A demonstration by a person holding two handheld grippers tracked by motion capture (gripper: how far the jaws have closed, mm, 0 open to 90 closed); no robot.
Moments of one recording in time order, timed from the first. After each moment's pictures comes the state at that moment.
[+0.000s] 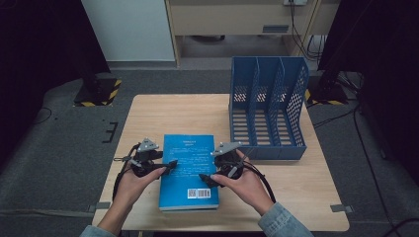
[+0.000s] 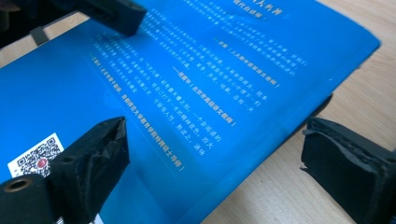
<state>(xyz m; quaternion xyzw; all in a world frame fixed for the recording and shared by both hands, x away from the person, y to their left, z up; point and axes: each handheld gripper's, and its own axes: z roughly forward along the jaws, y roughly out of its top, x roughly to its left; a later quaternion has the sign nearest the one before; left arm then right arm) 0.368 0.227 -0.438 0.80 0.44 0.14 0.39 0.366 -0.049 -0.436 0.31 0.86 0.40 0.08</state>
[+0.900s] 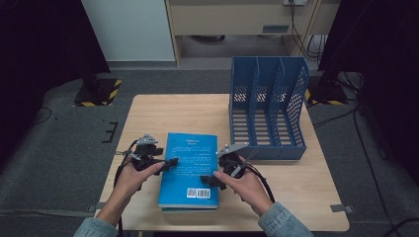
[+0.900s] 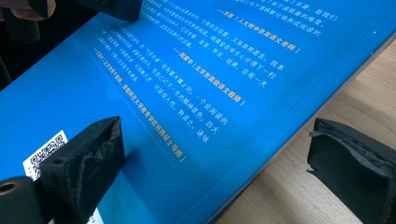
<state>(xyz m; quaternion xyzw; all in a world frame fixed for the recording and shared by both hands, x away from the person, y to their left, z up) 0.389 0.236 -0.445 0.80 0.44 0.09 0.40 0.371 -0.058 -0.458 0.37 0.83 0.41 0.00</state>
